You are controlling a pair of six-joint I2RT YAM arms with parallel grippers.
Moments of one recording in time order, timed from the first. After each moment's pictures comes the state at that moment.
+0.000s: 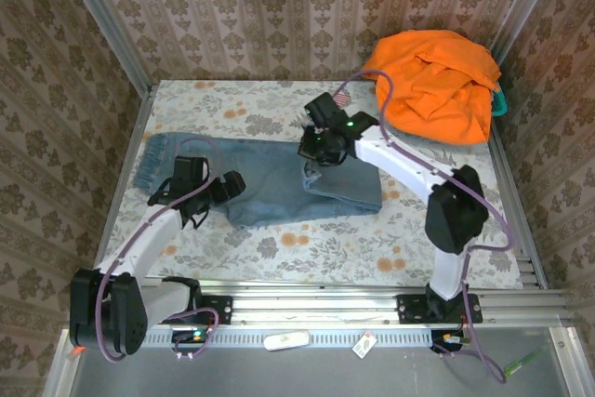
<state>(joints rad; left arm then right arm) -0.21 1.11 0.64 -0.43 0.19 -0.57 0.64 1.88 1.66 -0.74 -0.09 0.91</state>
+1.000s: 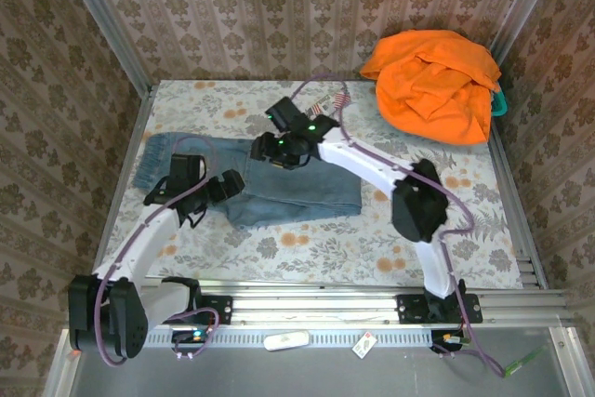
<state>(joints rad) -0.21 1.11 0.69 -0.49 0.21 -0.56 0.73 2.03 1.85 -0.70 -0.21 0.89</state>
